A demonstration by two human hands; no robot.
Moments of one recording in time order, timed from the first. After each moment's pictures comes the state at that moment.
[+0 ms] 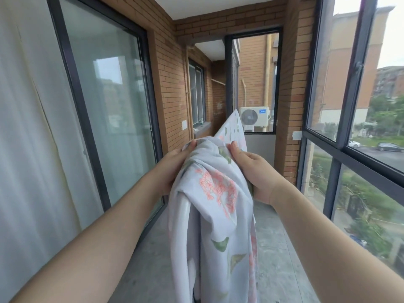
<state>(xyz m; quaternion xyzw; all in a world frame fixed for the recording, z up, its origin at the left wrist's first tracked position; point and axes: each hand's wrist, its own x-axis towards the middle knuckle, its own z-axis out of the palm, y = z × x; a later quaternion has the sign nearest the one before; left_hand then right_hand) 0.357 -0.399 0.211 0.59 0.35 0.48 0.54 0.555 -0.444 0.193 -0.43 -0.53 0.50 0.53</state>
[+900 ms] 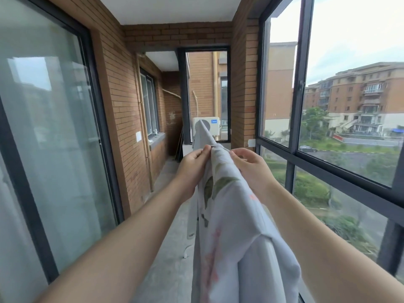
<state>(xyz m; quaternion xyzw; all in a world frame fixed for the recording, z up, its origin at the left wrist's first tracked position) 0.401 -0.265 0.189 0.66 0.25 0.46 0.54 0.531 -0.376 0.196 -0.55 -0.45 0.26 0.66</state>
